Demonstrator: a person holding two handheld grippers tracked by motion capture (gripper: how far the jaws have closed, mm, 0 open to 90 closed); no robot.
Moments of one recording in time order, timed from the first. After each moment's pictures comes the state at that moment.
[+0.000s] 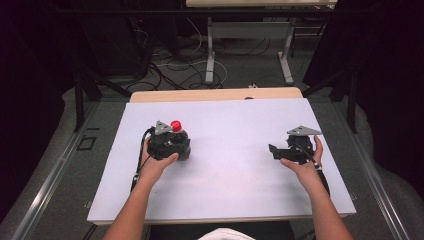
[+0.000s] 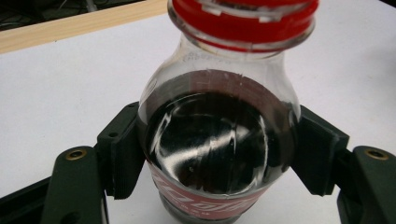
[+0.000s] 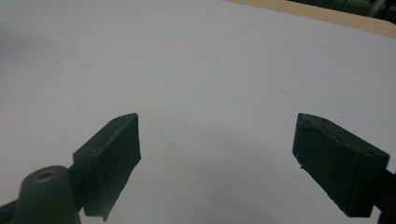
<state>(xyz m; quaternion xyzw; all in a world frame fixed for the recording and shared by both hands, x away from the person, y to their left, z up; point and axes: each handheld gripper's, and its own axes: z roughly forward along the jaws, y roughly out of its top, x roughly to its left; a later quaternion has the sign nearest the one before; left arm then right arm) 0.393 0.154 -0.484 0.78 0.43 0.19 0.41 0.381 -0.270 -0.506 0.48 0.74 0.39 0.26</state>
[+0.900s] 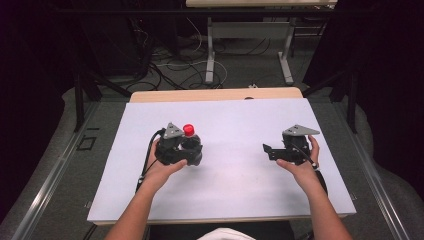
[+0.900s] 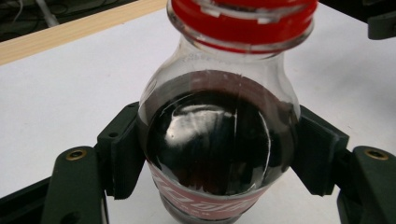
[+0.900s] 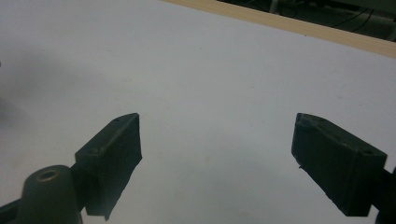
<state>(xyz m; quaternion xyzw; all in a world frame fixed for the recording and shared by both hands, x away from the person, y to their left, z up) 0.364 0.119 -0.463 0.81 0.37 0.17 0.42 0.370 -0.251 -0.488 0.45 0.75 0.41 0.25</state>
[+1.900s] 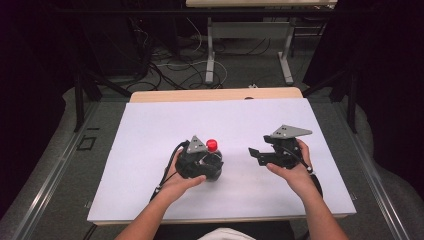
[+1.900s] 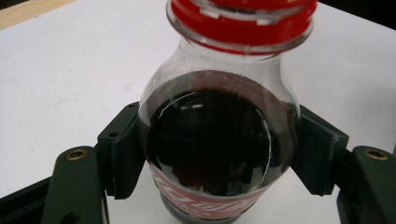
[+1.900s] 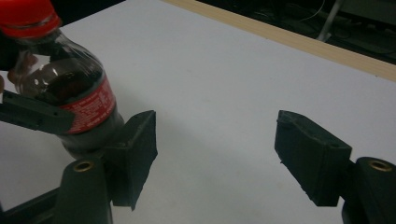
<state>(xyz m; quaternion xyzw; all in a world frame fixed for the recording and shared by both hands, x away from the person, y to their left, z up) 0.337 0.070 -0.476 0.84 0.32 0.12 0.42 0.339 -0.209 -0.446 0.38 0.78 0.45 0.20</state>
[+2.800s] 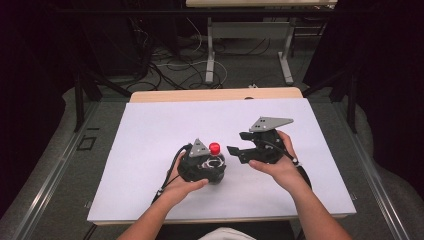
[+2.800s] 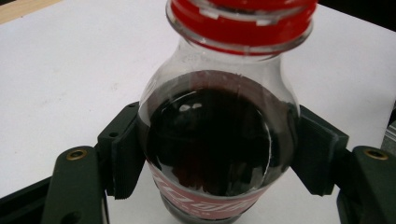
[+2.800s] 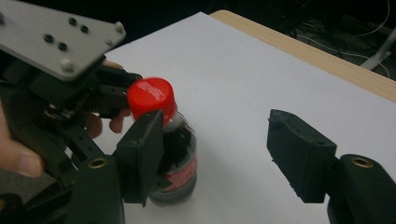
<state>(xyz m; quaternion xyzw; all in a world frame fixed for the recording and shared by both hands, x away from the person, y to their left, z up) 0.330 0.066 -0.479 0.84 0.31 0.12 0.43 0.333 -0.155 -0.400 0.32 0.81 0.47 0.15</state>
